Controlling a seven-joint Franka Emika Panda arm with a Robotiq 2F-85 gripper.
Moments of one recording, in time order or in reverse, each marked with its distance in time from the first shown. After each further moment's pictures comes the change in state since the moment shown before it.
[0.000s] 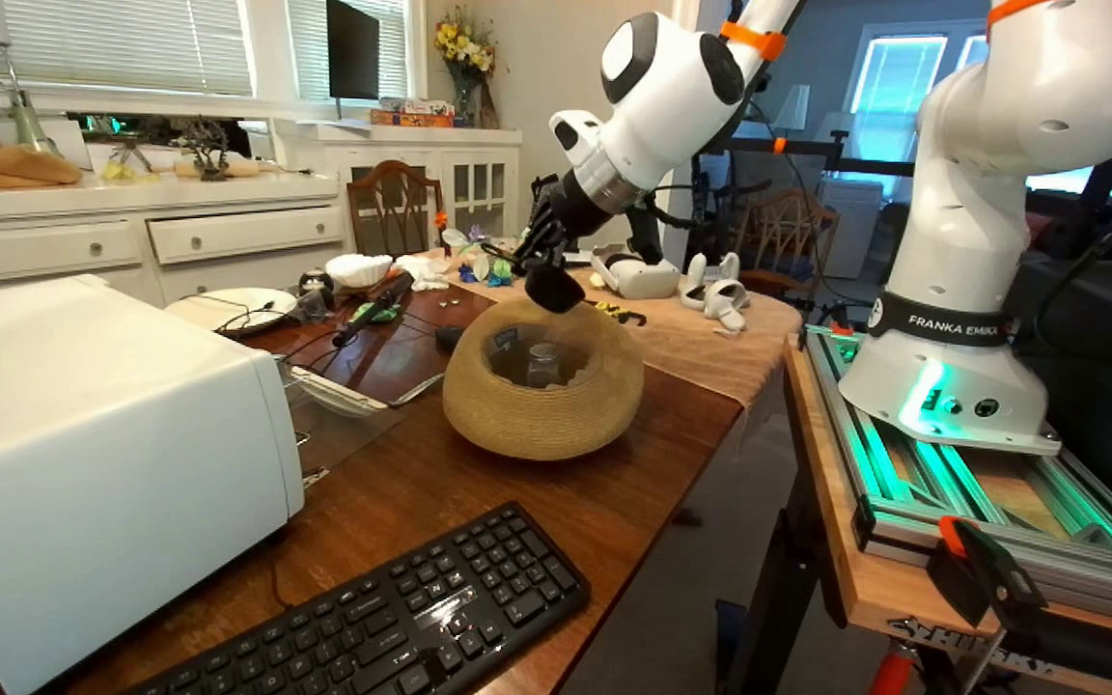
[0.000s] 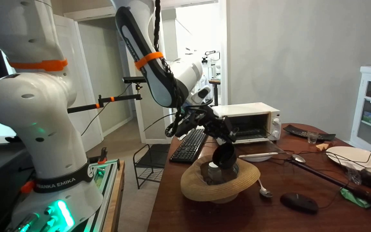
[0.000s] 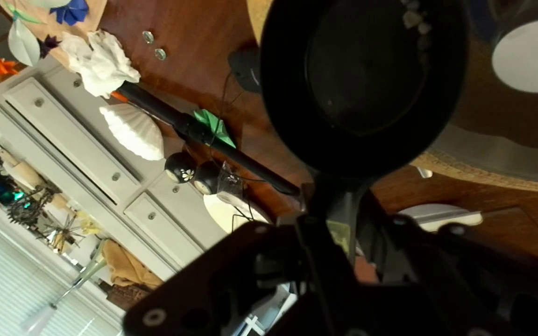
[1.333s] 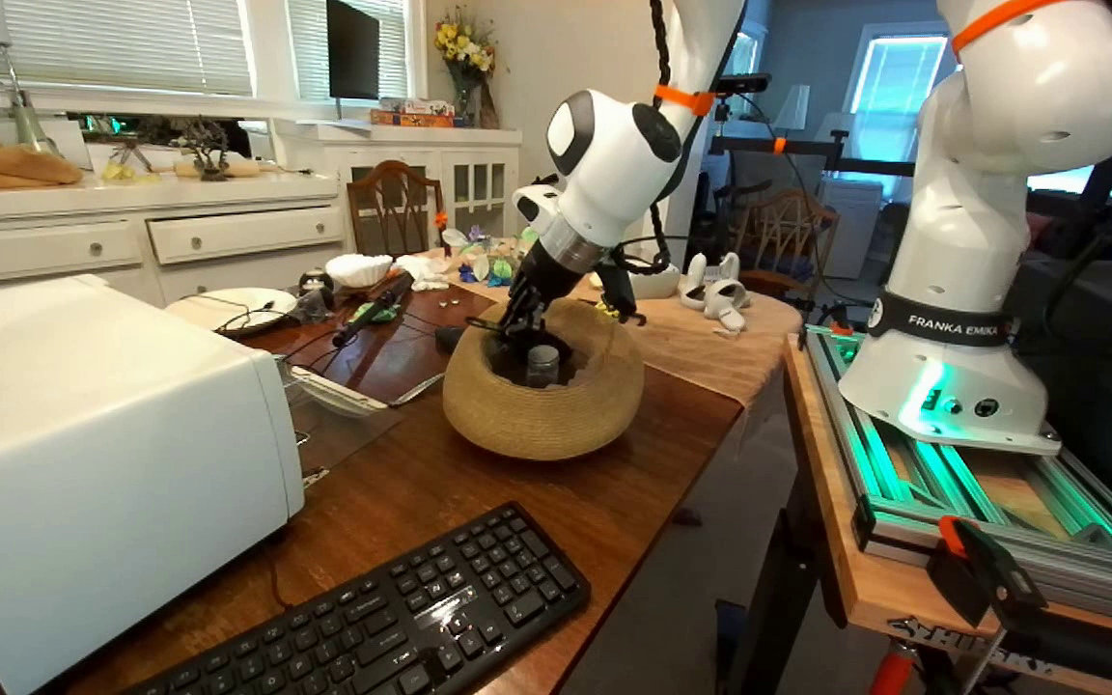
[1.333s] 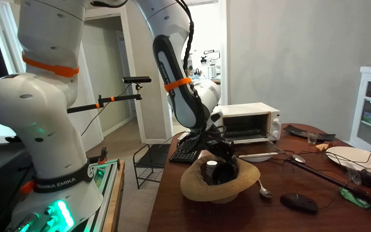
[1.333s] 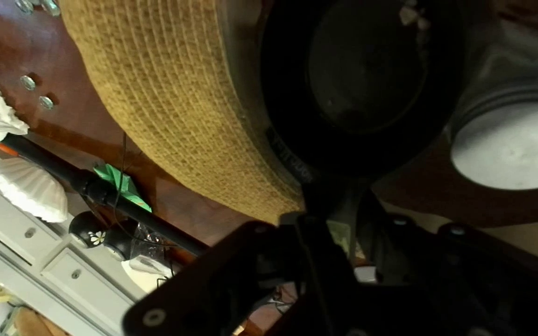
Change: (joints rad) arm -0.019 0.319 0.010 0.204 -0.055 0.099 0.073
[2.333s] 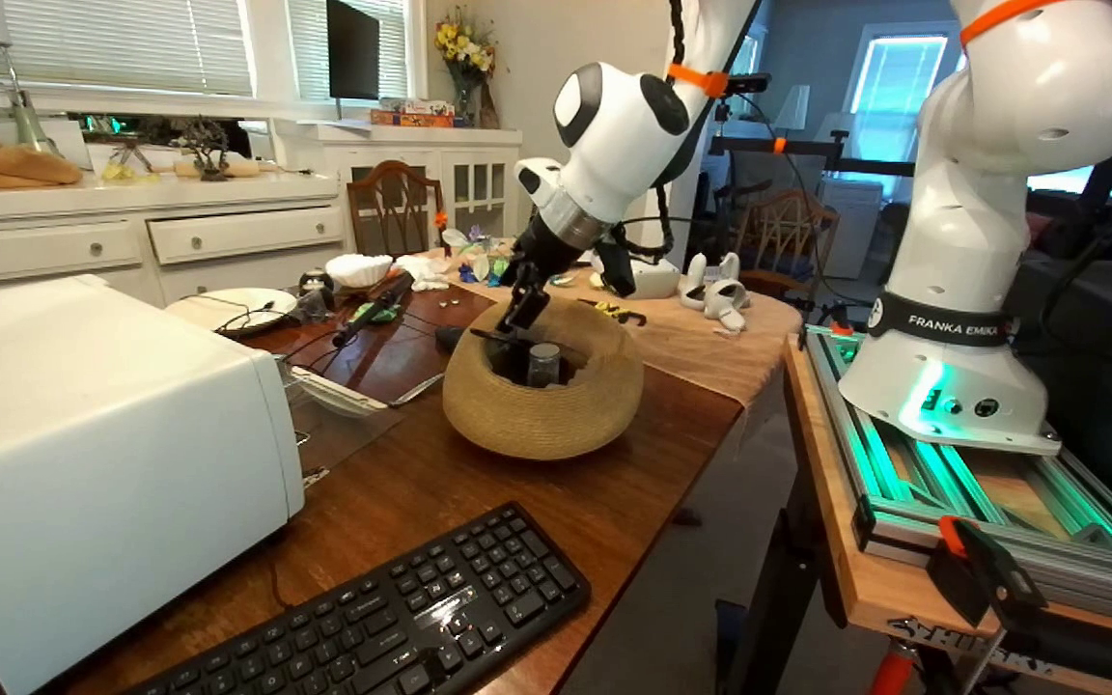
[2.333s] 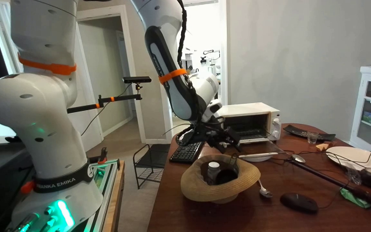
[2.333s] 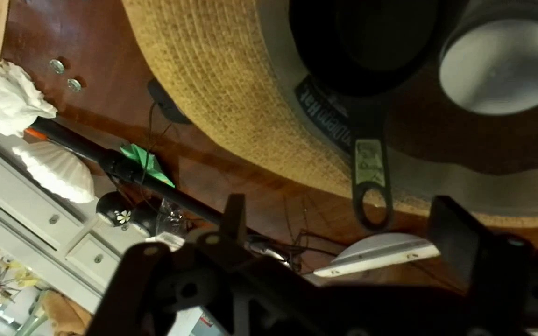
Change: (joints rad) arm 0.002 -0.090 -0.003 -0.035 0.050 0.004 -0.031
